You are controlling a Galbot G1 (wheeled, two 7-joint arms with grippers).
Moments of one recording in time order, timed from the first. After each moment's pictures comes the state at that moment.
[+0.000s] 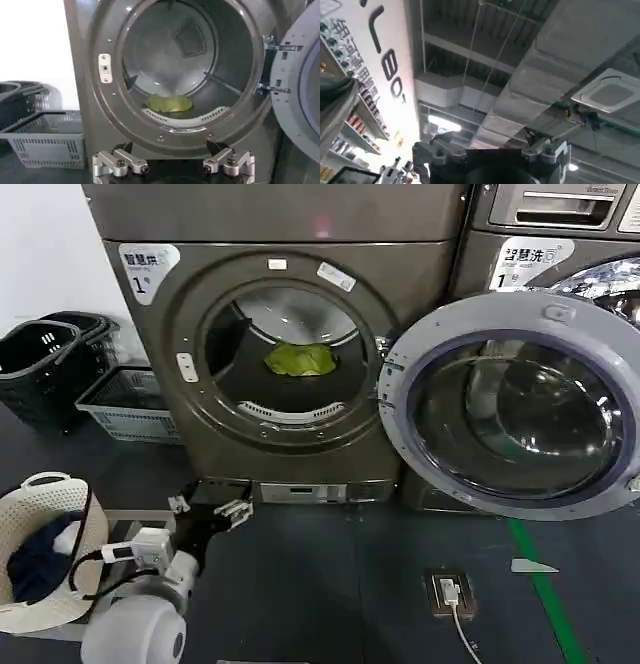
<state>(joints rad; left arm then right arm) 1.33 -1.50 -0.53 -2.35 -0.04 0.74 0.04 -1.54 1.07 2.44 1.84 0.07 -0.12 0.03</state>
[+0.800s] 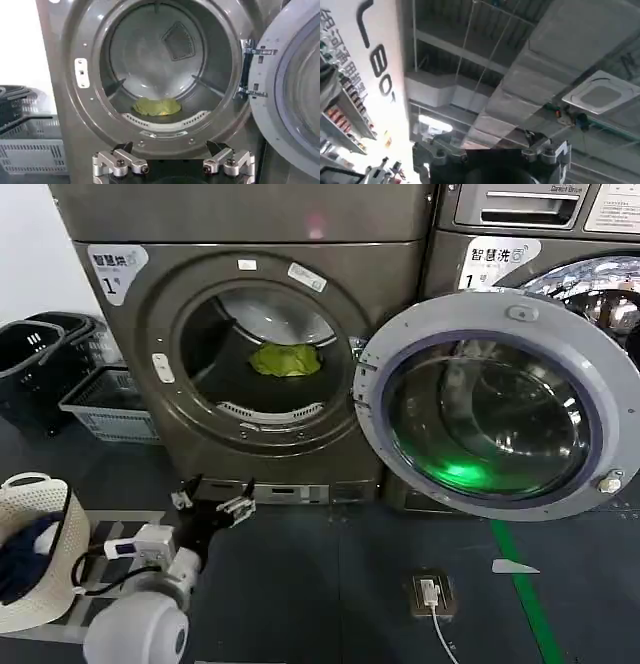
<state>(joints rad) 1.33 -1.49 -0.52 -2.36 -0.03 0.74 0.06 -1.58 1.11 2.52 1.80 0.10 -0.10 0.07</state>
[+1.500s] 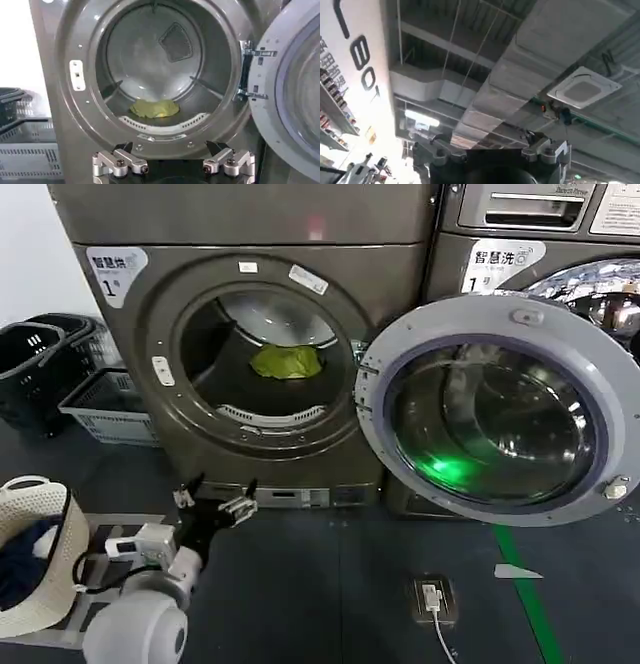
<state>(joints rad) 1.32 -1.49 -0.51 -2.35 -0.01 0.74 0.07 -1.58 1.13 2.56 1.77 0.11 -0.09 0.07</state>
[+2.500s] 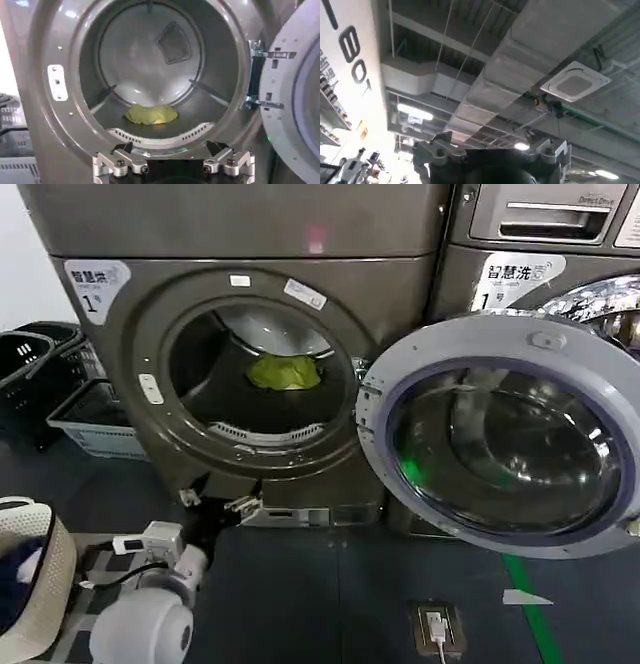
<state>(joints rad) 1.33 -1.50 -0.50 -2.35 0.00 0.74 0.07 -1.58 1.13 2.58 1.75 0.11 -0.09 0.07</state>
